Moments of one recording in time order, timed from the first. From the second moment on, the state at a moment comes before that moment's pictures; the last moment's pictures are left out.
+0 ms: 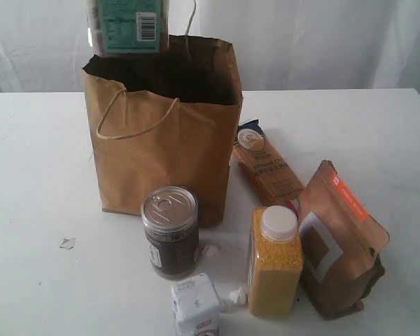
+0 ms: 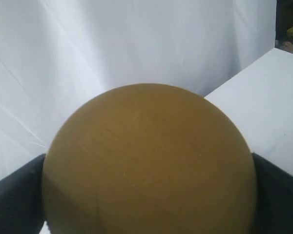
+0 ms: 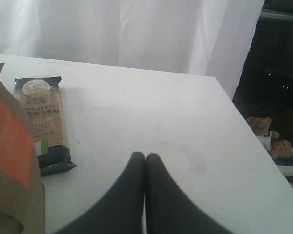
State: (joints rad) left arm -0.72 1.41 -1.64 0.36 0.66 -0.05; right arm -0.02 0.01 -0.01 0.00 0.24 -0.07
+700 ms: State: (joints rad) left arm -0.72 1.56 -1.64 0.38 0.65 -0.05; right arm -0.02 0.01 -0.01 0.00 0.24 -0.07
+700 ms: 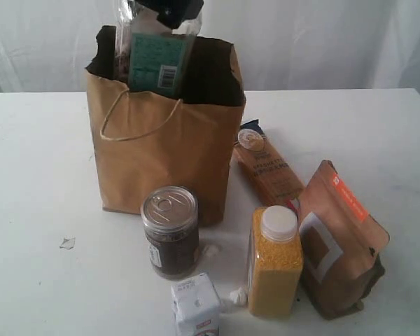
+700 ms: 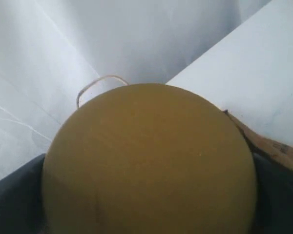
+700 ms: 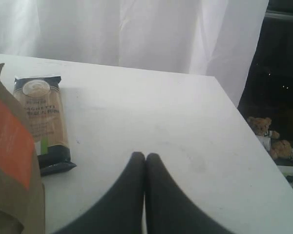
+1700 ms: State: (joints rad) left arm -0.75 1.47 -1.41 0.31 0.70 0.01; right arm -0.02 0.01 -0.01 0.00 0.24 -0.07
